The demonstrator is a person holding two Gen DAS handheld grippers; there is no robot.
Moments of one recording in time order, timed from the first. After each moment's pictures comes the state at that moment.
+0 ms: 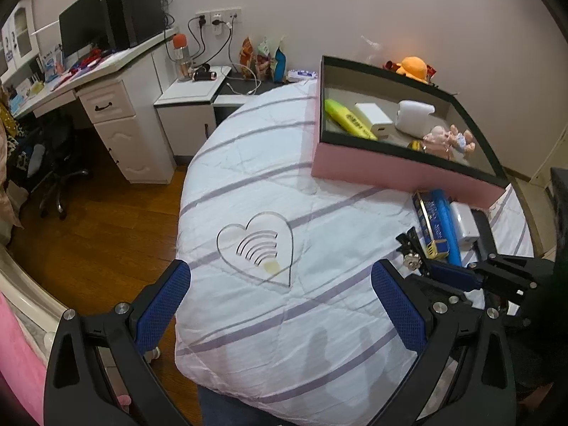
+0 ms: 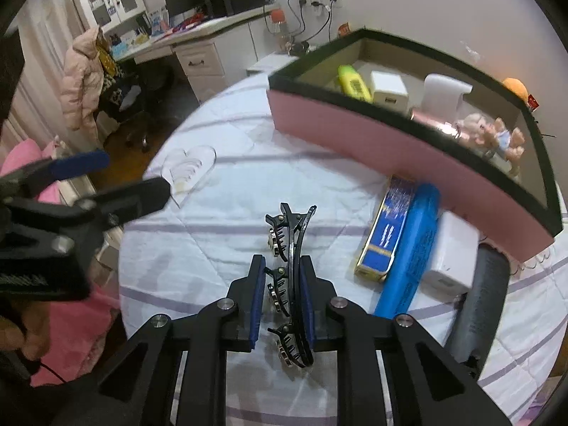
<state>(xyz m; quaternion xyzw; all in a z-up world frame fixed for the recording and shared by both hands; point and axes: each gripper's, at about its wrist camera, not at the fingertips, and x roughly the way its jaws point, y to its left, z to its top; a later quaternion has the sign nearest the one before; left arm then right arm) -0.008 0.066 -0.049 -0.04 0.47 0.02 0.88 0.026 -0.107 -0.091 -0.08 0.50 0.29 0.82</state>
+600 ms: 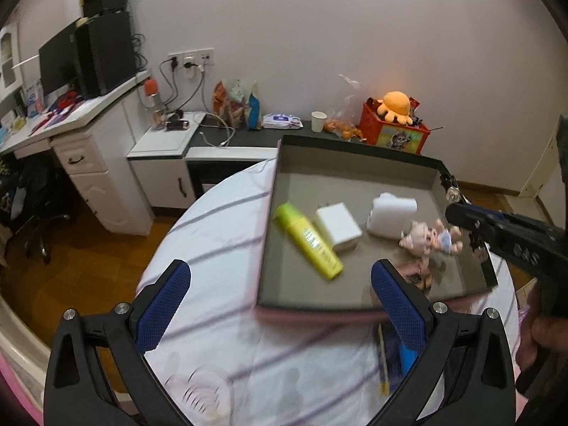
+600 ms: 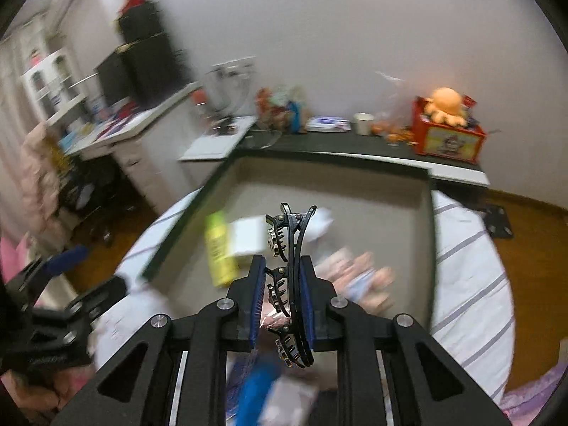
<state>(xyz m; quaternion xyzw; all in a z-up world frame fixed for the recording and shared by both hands) 0.117 0.022 -0.012 -0.03 0.41 -0.01 0.91 0.167 -0.192 -0.018 0.02 0.43 0.17 0.89</state>
